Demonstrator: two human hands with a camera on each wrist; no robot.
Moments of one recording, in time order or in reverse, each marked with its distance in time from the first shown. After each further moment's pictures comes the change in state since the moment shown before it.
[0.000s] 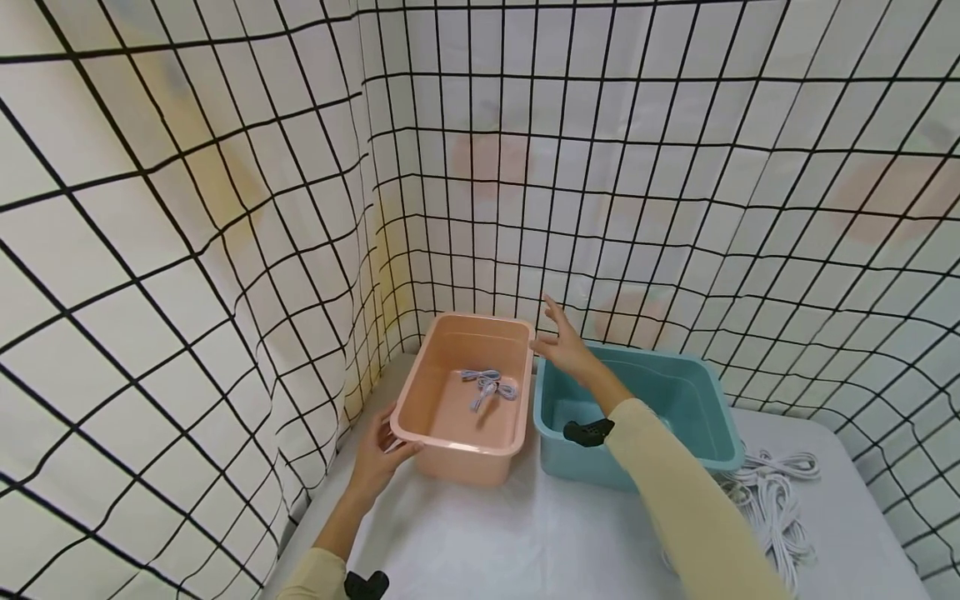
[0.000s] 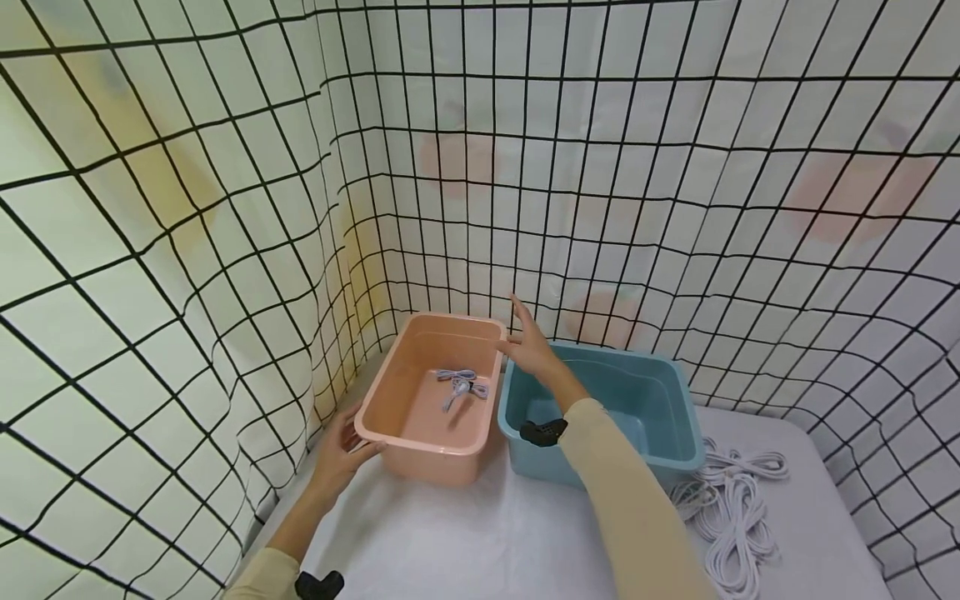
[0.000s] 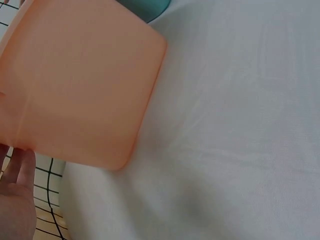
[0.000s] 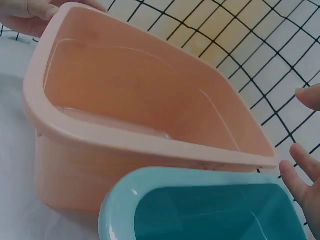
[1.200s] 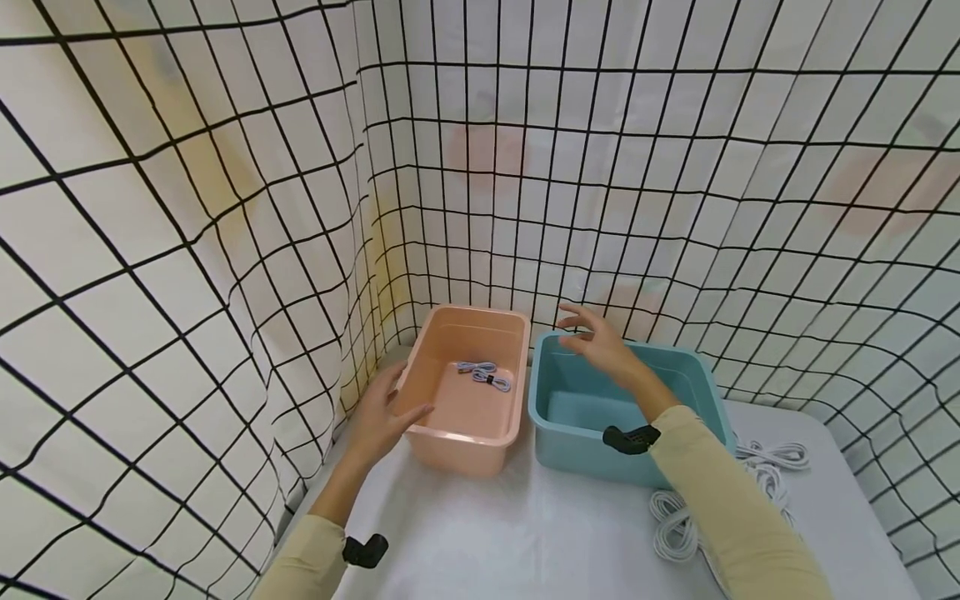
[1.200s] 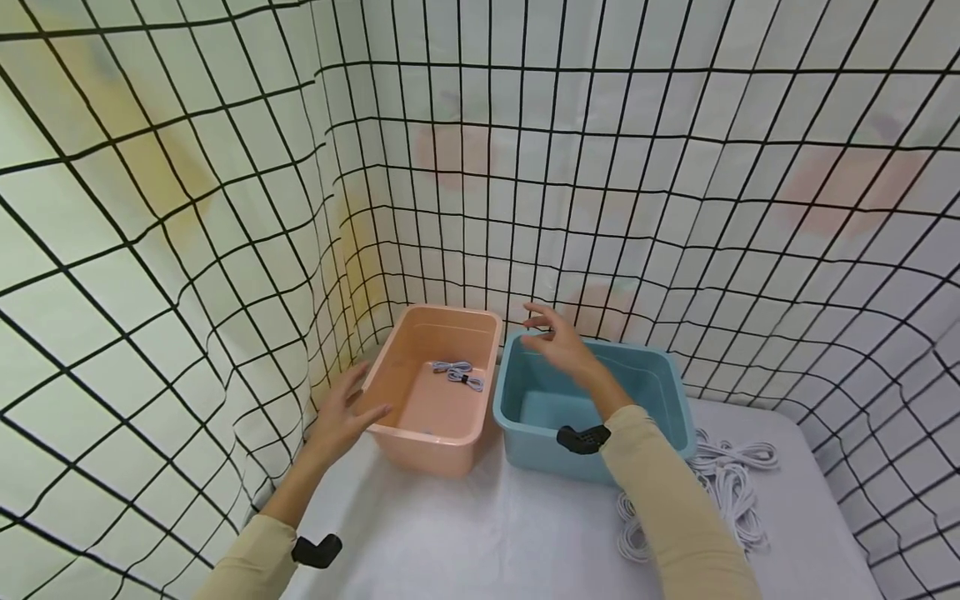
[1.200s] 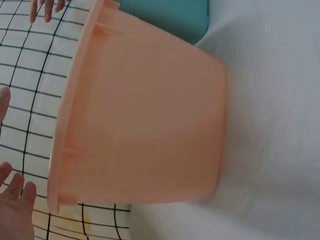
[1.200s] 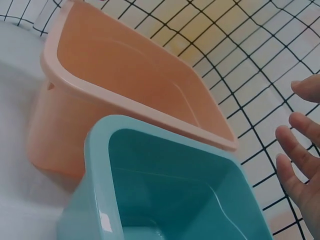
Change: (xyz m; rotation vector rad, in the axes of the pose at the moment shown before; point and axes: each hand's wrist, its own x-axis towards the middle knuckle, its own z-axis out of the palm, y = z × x) left_hand 0.028 0.067 0.015 0.362 -0.032 0.336; right_hand -0.051 -0.013 -0.047 -0.089 -0.011 -0.079
